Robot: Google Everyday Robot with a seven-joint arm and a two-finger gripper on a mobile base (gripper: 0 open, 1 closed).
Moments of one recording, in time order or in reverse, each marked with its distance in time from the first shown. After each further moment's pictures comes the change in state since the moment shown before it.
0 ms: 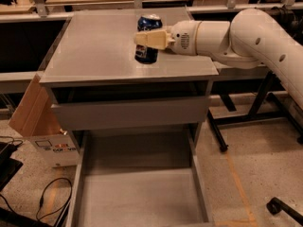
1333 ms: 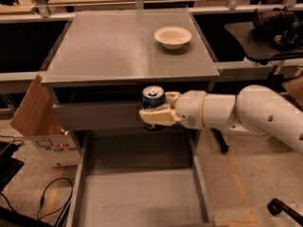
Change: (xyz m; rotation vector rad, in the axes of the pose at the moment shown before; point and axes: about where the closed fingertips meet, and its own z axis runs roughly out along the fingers) arm 0.166 0.072 -0.044 -0.028 0.126 -0.183
